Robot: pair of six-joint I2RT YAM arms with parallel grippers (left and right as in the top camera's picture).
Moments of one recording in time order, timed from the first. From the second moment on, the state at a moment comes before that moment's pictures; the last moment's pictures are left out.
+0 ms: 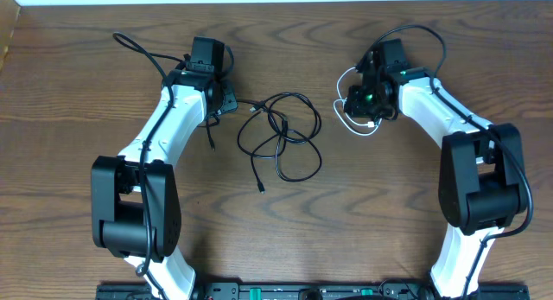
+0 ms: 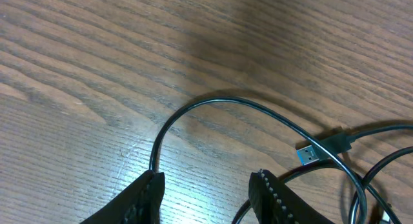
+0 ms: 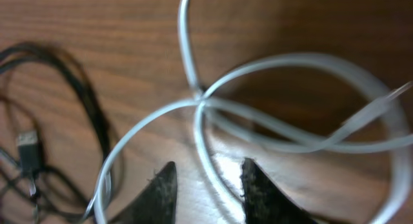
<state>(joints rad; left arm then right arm) -0.15 1.87 1.35 -0.68 -0.10 -0.44 0.22 2.04 1.40 -0.56 -0.28 0.26</state>
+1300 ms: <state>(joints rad) -0.15 1.87 1.35 -0.67 -0.10 -0.44 0.17 2.10 1.42 -0.59 0.14 0.39</state>
